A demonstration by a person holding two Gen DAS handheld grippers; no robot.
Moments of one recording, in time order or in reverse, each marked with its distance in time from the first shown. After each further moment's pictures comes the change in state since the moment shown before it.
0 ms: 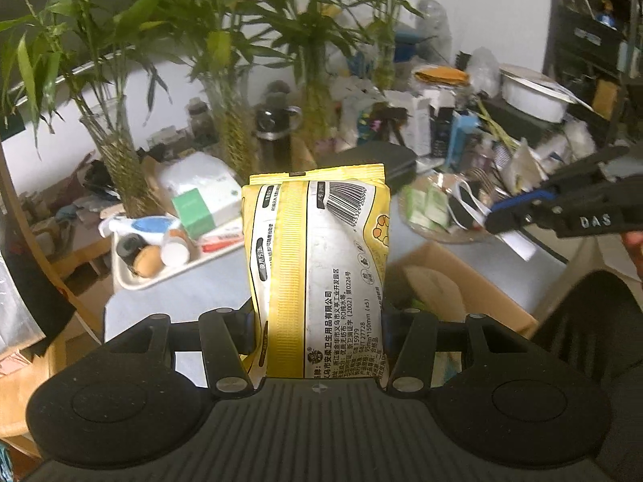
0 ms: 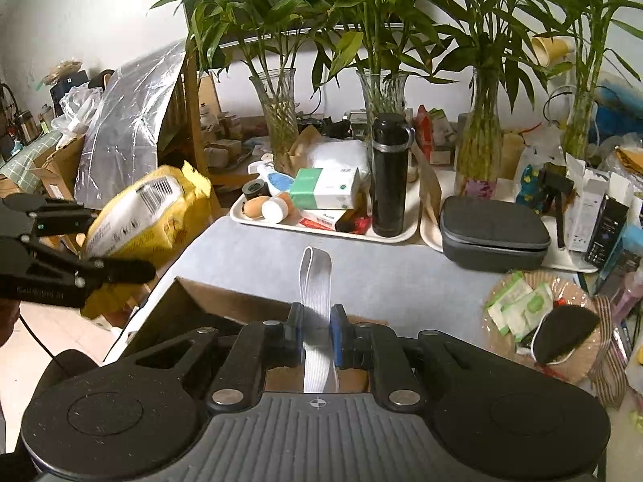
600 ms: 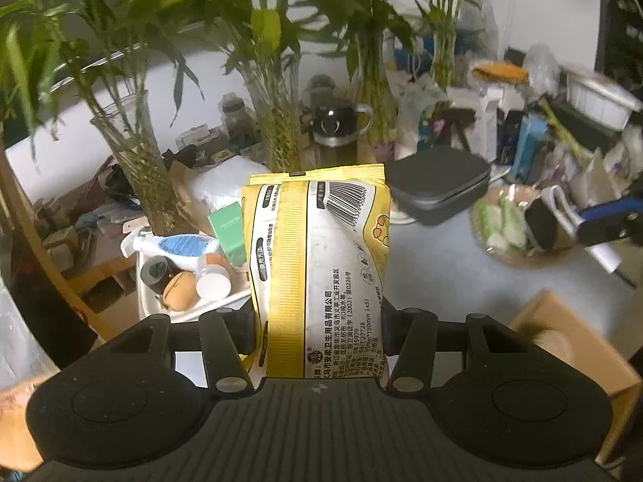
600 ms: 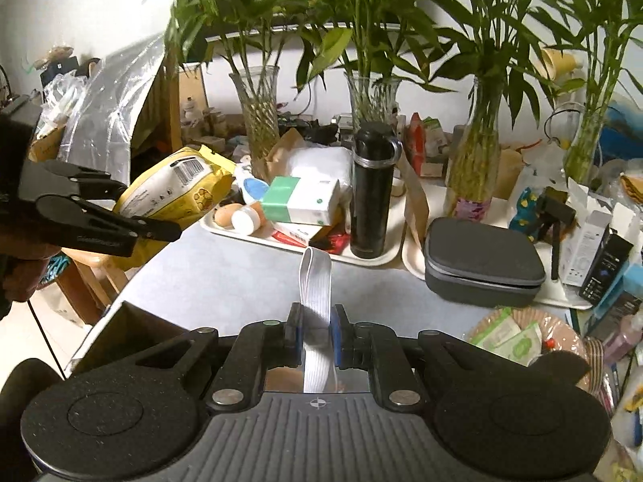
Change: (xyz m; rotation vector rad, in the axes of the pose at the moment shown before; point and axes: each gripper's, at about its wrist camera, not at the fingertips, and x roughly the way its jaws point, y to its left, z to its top) left arm 0.073 0.058 0.043 -0.022 0.008 0.103; right arm 0.047 -0.025 0.037 -0.057 -0.002 -0.037
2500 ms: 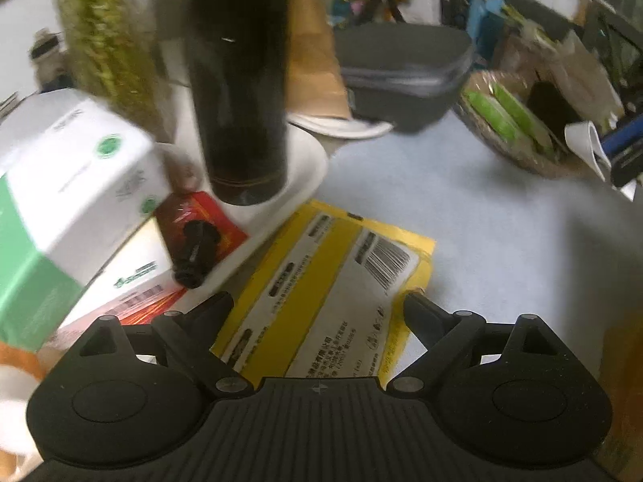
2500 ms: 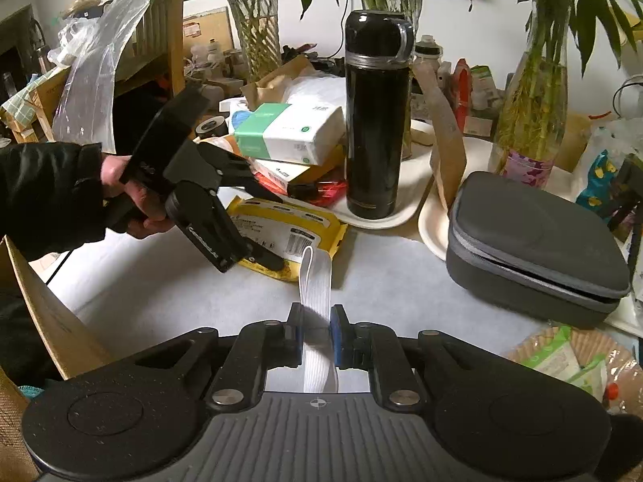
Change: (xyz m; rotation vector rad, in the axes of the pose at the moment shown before) left arm 0.286 0.025 -0.011 0.311 0.156 -0.428; right arm 0.179 -0.087 -0.023 -0.102 0.122 0.145
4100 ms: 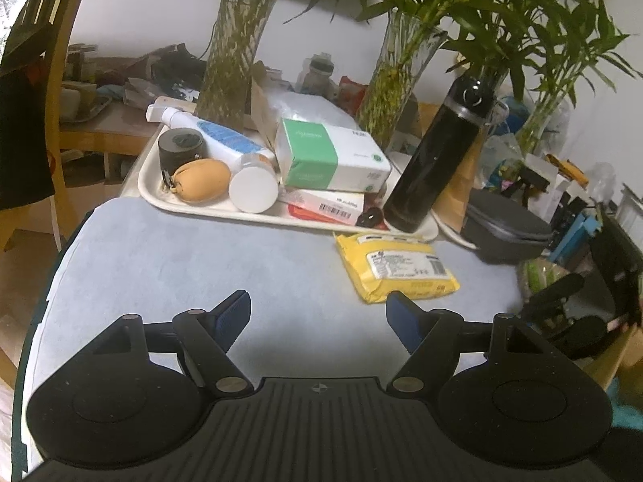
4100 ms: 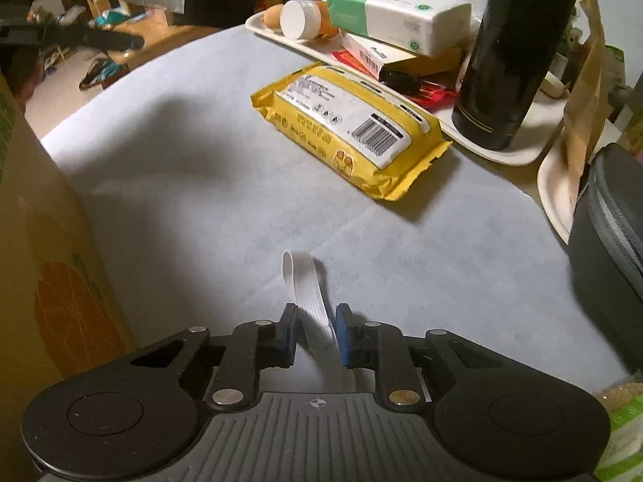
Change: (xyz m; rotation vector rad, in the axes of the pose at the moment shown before) left arm -0.177 -0.041 -0.137 -0.734 -0.364 0.312; right arm 0.096 0.013 -0.026 -0.324 0.264 0.142
